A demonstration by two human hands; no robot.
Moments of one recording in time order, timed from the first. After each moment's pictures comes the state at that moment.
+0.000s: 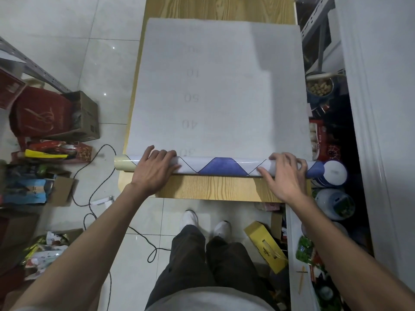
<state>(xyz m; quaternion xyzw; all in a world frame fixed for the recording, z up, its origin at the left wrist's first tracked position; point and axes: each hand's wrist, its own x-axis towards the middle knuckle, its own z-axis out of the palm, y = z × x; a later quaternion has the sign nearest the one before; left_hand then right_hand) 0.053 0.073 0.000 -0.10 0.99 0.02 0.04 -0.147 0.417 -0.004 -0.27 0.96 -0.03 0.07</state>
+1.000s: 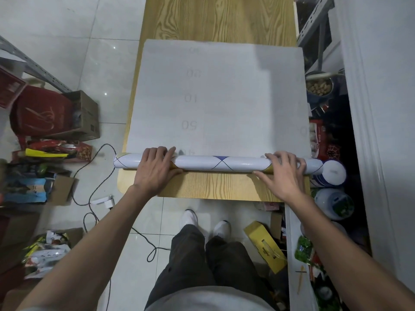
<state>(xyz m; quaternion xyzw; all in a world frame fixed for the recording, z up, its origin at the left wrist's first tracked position) 0.051 0.084 0.002 -0.12 0.99 0.00 0.03 -0.147 0.417 0.001 -0.29 0.95 -0.01 0.08</state>
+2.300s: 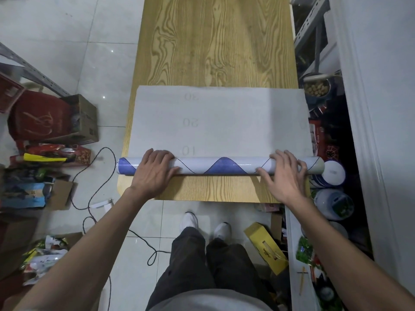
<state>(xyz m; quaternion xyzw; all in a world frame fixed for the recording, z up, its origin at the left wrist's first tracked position) 0.053 0.075 -0.002 -0.10 0.99 0.04 0.02 -0.143 0.418 0.000 -0.25 0.96 -0.04 0.08</state>
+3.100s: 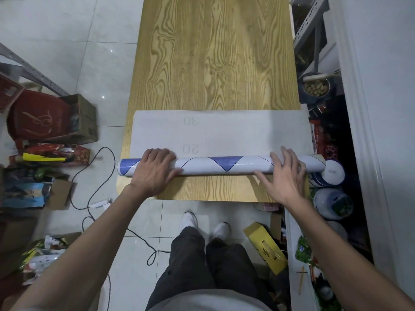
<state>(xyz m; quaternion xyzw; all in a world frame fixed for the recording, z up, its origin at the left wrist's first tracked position) 0.050 0.072 -0.009 -0.08 1.00 0.03 0.03 -0.138 0.417 0.002 -0.24 0.97 -0.01 0.09</state>
